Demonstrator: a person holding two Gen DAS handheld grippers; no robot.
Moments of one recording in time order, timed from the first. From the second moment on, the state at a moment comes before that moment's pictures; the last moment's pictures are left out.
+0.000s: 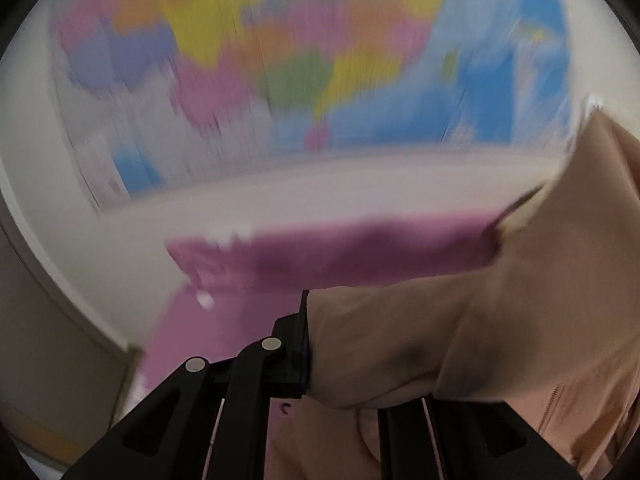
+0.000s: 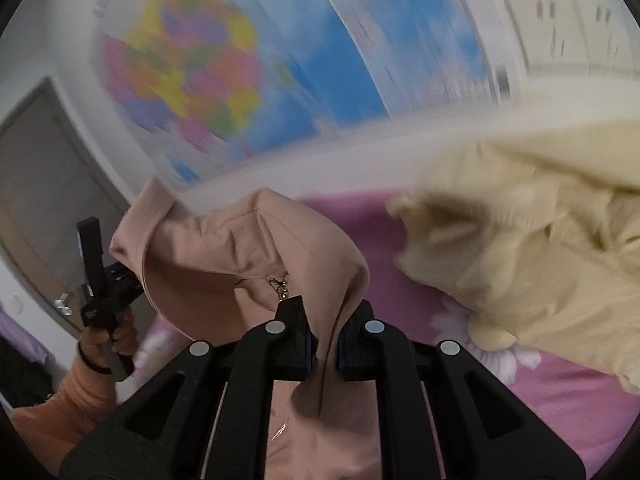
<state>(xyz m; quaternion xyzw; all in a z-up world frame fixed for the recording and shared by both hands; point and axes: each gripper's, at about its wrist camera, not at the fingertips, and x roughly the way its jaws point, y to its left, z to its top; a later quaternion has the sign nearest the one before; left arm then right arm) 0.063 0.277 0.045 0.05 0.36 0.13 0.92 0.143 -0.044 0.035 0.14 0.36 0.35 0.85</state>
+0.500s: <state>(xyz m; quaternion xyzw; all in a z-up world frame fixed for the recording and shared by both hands) 0.166 0.299 -0.024 0.03 0.46 0.06 0.88 0.244 -0.049 -0.044 0.21 0.45 0.24 0.83</state>
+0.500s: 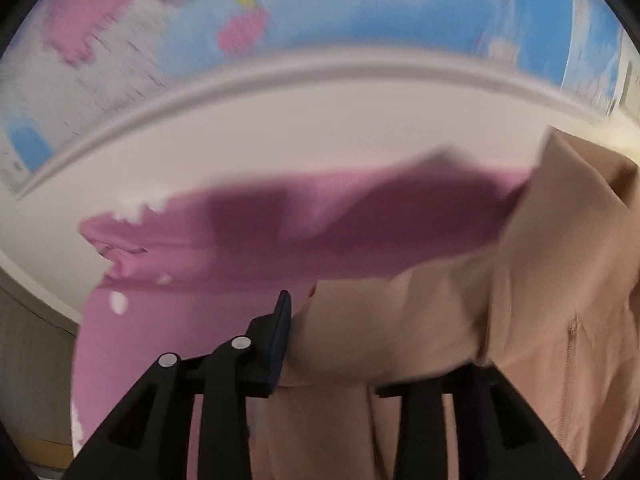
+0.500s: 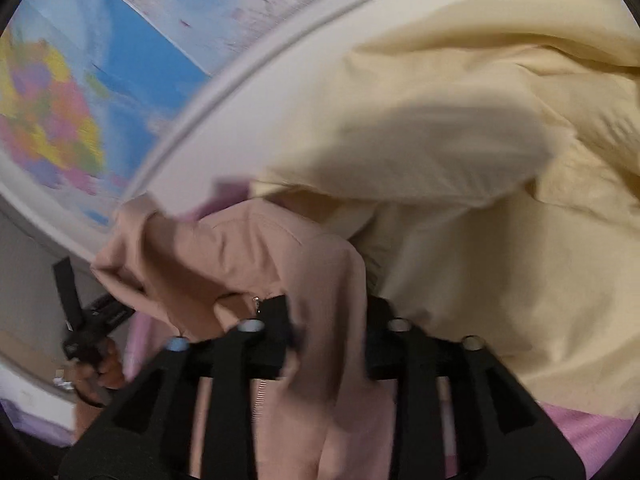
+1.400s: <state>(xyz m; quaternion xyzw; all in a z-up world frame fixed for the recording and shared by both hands) 0.049 0.339 -0.029 0.04 0.45 -0.05 0.89 0.194 0.000 0.012 0.12 0.35 0.28 0.89</state>
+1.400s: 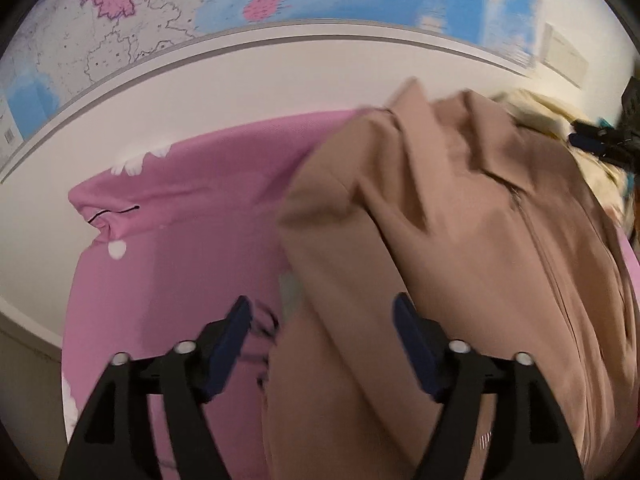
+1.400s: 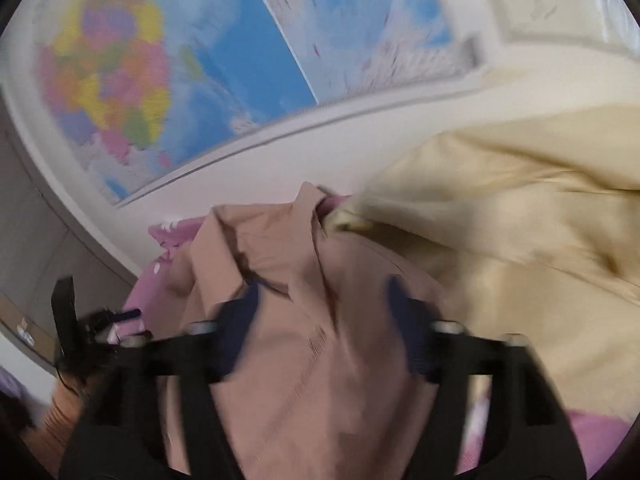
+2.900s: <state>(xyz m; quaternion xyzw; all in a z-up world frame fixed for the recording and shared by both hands) -0.088 0.392 -0.007 -0.02 0.42 0.01 0.91 -0.026 -0.091 -0.017 0.09 0.39 0.29 0.87</state>
